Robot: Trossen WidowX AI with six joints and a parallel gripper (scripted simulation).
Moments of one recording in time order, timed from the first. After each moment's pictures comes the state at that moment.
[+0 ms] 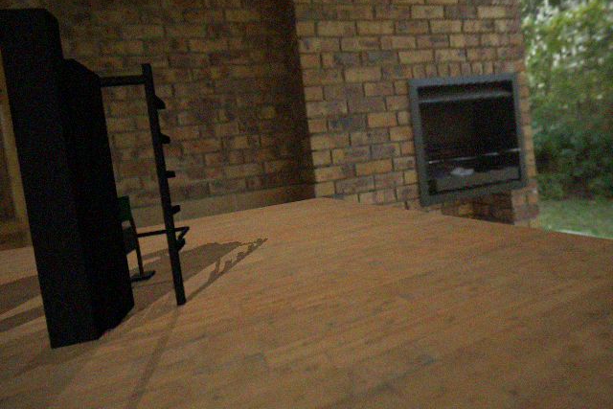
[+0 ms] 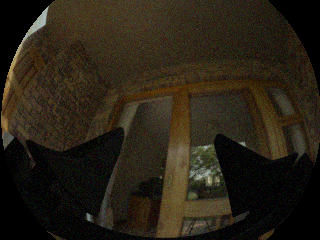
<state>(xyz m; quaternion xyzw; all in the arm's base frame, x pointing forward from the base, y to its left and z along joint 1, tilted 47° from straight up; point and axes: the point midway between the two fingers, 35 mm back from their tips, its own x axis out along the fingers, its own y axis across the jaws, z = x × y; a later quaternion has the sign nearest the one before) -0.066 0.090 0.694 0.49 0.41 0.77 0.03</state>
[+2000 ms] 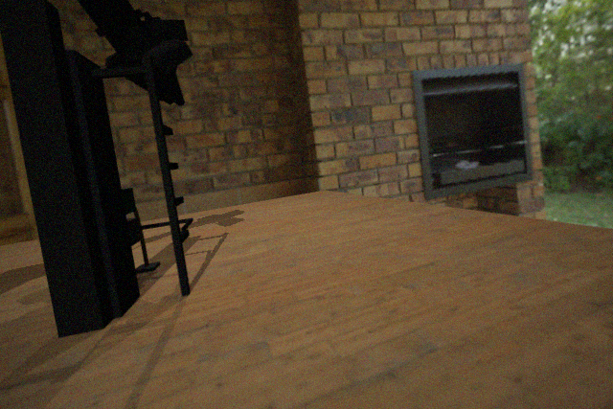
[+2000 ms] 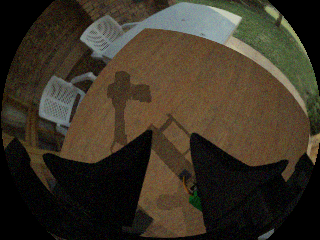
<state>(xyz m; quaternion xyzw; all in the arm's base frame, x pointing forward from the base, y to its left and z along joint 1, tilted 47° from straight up) 0.322 0.178 0.096 -0.34 0.52 0.13 0.77</state>
